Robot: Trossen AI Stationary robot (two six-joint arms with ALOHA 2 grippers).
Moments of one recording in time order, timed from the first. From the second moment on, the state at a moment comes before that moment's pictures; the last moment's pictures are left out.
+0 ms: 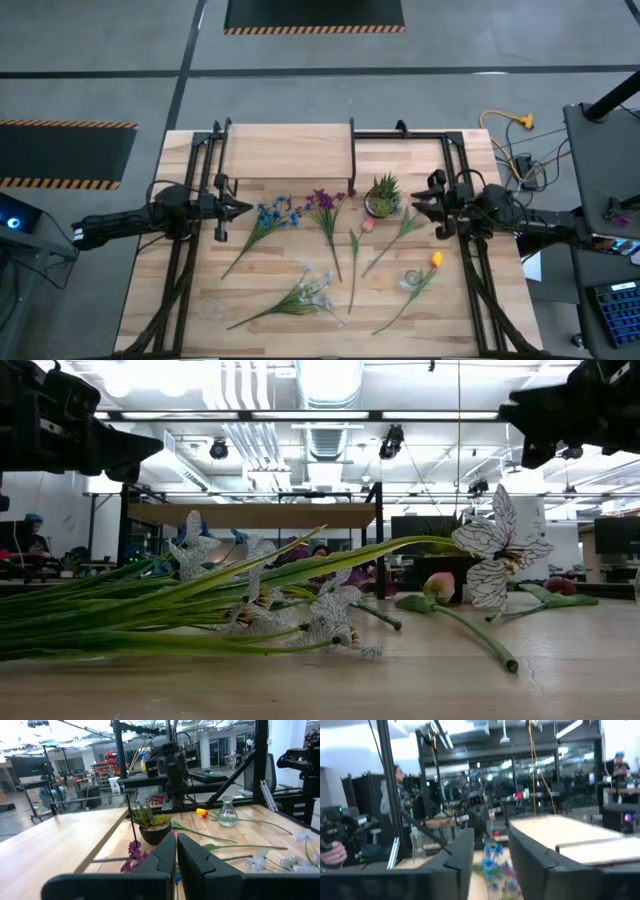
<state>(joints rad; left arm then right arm) 0.18 0.05 0.01 0.06 0.13 0.12 -0.14 0.06 0.01 0.33 -0.11 0.18</state>
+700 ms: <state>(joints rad) 0.18 0.05 0.01 0.10 0.11 0.12 -0.01 0.52 0.26 0.50 -0.20 0.24</state>
